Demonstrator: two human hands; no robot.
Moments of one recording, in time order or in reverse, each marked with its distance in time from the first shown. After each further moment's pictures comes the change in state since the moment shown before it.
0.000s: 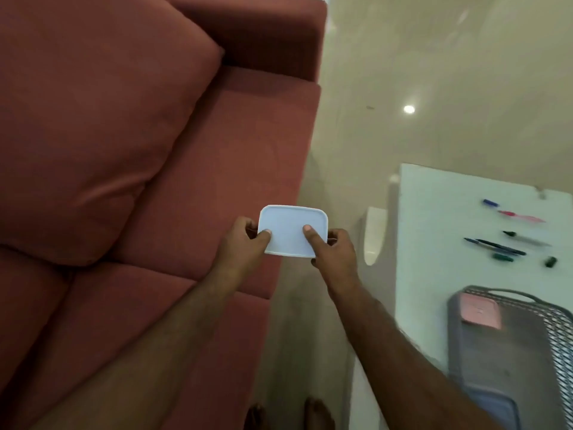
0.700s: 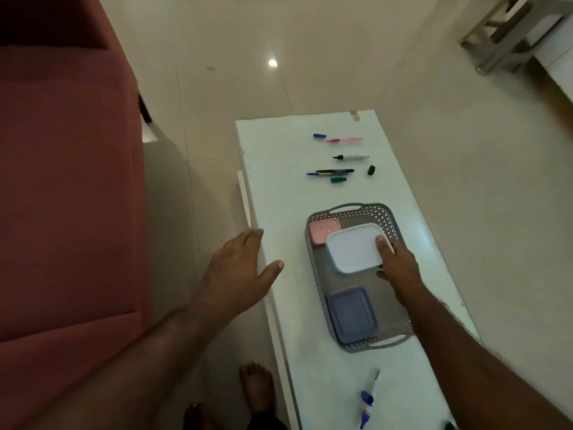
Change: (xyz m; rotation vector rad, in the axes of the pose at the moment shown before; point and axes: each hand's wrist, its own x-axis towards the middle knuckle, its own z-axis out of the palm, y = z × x) left_hand -0.141 0.085 0.201 0.655 -0.529 0.659; right_hand -0.053 0.137 -0.380 -0.053 0.488 0.253
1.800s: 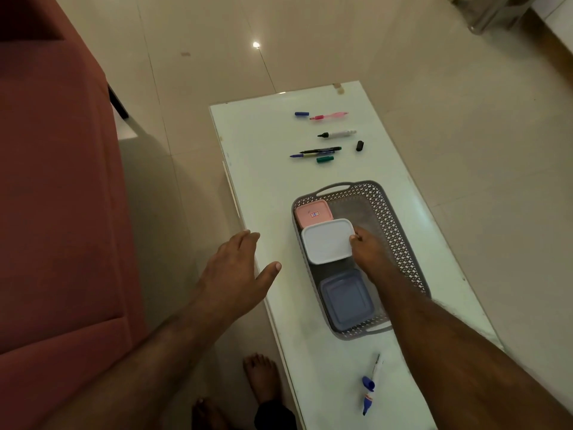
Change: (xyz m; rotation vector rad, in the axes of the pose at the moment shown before) left_hand 0.005 0.015 0.038 0.025 -0.045 -0.004; right_hand 0.049 0.052 0.038 -0.209 -0.141 0.026
